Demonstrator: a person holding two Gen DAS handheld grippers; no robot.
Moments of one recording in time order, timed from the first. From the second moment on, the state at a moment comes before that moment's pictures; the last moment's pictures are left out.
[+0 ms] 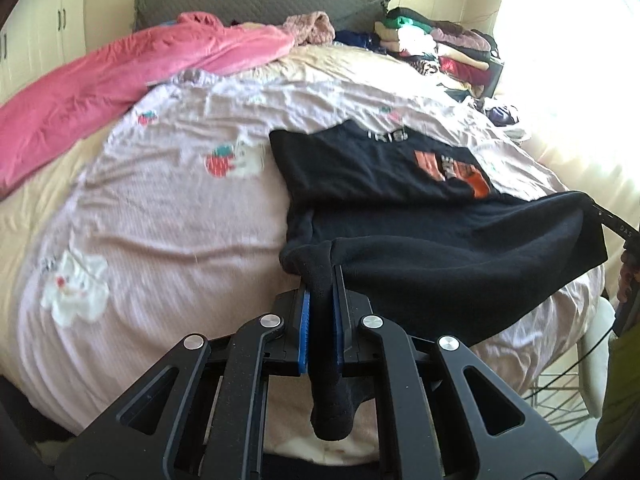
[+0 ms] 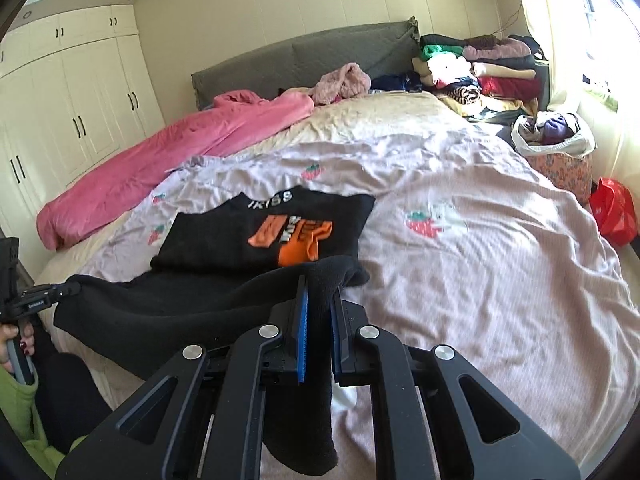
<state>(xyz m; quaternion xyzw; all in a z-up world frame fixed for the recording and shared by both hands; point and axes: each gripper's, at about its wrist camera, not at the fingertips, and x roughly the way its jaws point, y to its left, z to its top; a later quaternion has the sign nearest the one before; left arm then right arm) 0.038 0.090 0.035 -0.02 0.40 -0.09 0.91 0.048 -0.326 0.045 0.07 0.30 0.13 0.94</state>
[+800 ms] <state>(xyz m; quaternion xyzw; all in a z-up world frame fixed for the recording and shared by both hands) 0.091 0.086 0.059 -0.01 0.36 -0.06 0.93 0.096 -0.327 0.060 0.08 0.29 0.11 0.95</state>
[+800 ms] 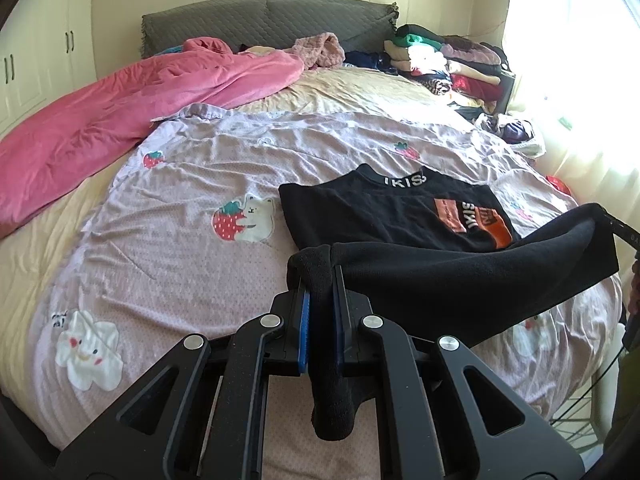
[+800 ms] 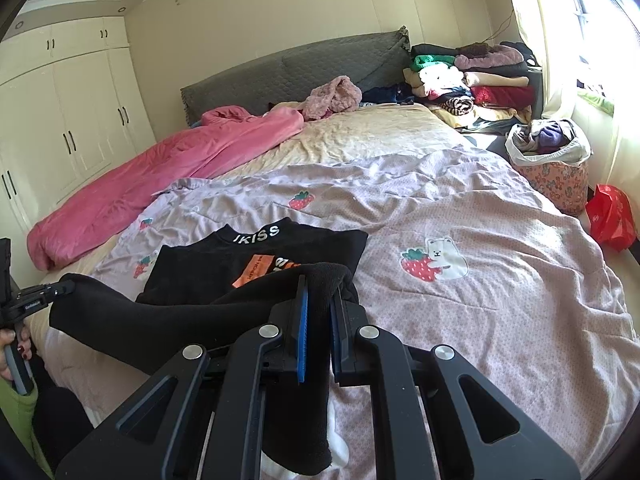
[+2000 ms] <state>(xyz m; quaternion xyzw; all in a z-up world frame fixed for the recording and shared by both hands) 0.235 0.087 -0.015 -0.07 0.39 0.00 0.92 0.261 -0.314 -0.032 0.05 0.40 0.04 0.92</state>
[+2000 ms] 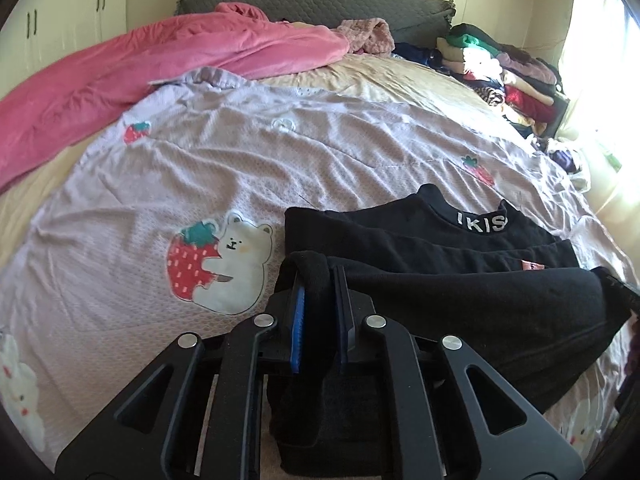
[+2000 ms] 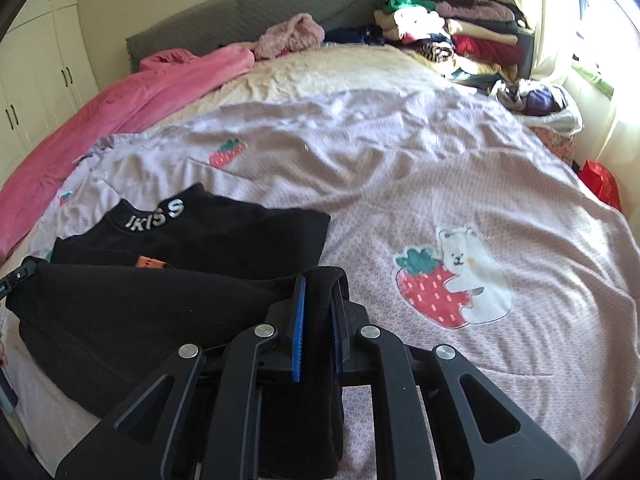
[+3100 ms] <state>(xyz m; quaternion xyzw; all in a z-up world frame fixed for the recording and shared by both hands) 0.198 0.092 -0.007 -0.11 0.40 -0.08 0.91 0.201 -0.314 -0.002 0.10 0.37 0.12 0.92</state>
